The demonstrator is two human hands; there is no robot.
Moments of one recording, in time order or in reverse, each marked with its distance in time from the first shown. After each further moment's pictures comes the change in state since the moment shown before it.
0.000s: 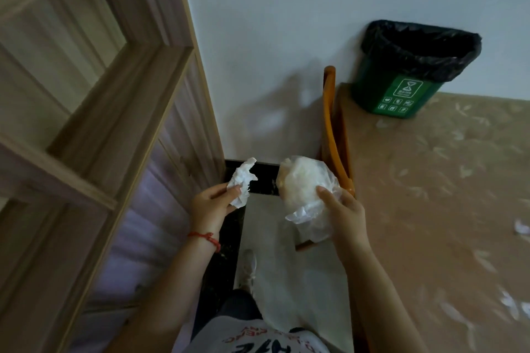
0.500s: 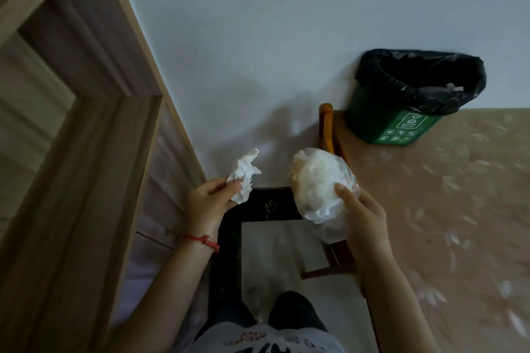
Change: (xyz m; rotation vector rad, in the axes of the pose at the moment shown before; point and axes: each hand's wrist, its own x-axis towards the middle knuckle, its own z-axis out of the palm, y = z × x) left_hand 0.168 0.095 0.053 0.013 -0.161 0.047; right_hand 0.119 -0.089 0.067 0.180 0.191 0.009
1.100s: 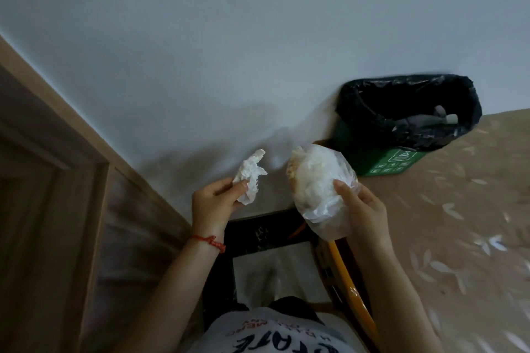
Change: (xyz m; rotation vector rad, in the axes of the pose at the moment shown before) left_hand 0.143 0.026 0.101 0.040 -0.121 -0.045; right_hand 0.129 -0.052 0.032 0.072 0.106 -0.044
